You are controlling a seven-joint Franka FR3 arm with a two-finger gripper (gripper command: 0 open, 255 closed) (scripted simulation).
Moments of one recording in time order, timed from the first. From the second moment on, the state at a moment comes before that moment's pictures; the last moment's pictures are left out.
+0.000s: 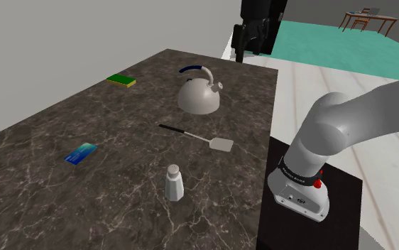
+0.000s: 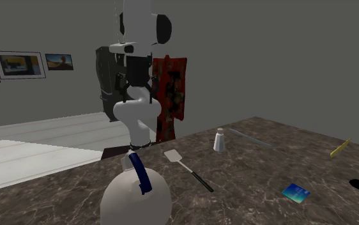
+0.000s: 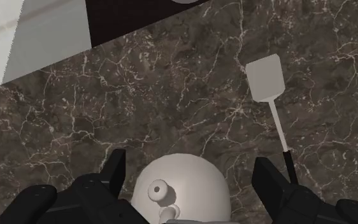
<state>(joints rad) -0.02 -0.80 0.04 -2.34 -0.04 1.48 0.14</state>
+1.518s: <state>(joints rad) 0.22 -0.50 0.22 -2.70 0.12 2.26 0.07</state>
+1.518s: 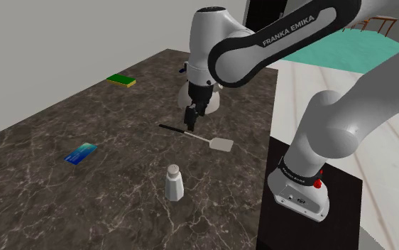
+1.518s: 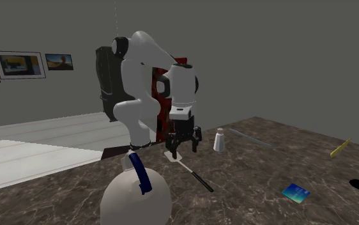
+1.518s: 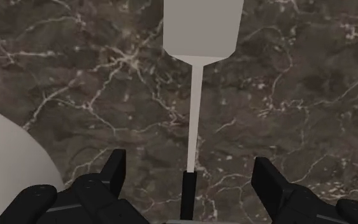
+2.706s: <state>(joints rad) 0.22 -0.38 0.24 -2.74 0.12 2.43 0.07</state>
